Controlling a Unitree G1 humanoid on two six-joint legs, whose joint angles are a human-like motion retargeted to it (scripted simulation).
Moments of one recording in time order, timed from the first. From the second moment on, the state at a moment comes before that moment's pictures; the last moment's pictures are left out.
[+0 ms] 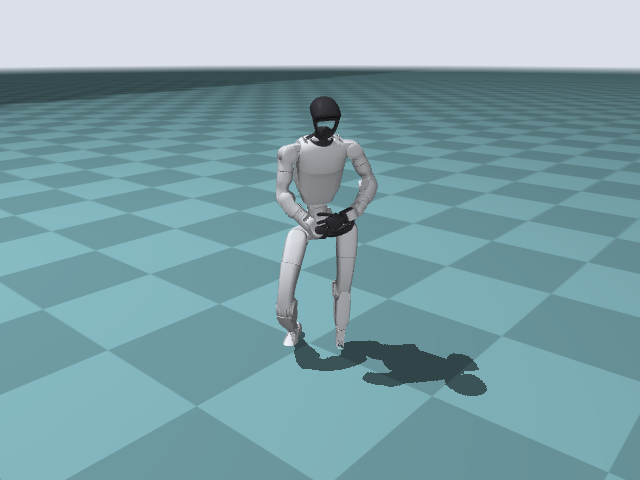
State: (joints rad) left arm -0.28 0.49 -0.87 0.13 0.08 -0.36 -0.38; right arm -0.50 -0.20 0.97 0.64 0.83 0.11 0.88; waist 0.11 -0.18 0.25; left_leg -0.16 -0.24 0.00 -0.03 -0.05 -0.09; right_leg -0.53 -0.46 -0.20 1.15 -0.38 -0.02
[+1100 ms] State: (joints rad) left arm -0.23 0.53 -0.91 0.38 0.29 -0.23 -0.43; right arm -0.39 -0.19 0.99 0.63 0.44 0.03 0.60; waist 0.02 -0.12 0.04; left_leg -0.20 -0.19 -0.06 -0.03 -0.05 -0.16; right_leg -0.48 -0.40 -0.27 1.09 -0.33 -0.06
